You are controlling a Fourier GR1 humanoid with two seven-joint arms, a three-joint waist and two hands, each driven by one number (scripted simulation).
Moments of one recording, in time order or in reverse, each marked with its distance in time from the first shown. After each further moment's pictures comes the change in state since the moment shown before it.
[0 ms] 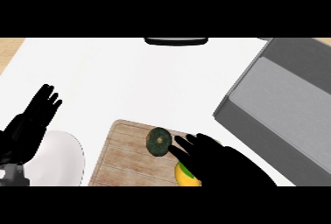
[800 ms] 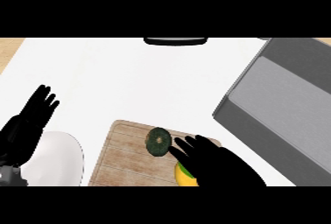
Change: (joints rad) left arm 0.011 -0.047 0.061 -0.029 -0.049 -0.049 0.036; right arm 0.106 0.091 -0.012 0.055 0.189 0.093 -0.111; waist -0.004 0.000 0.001
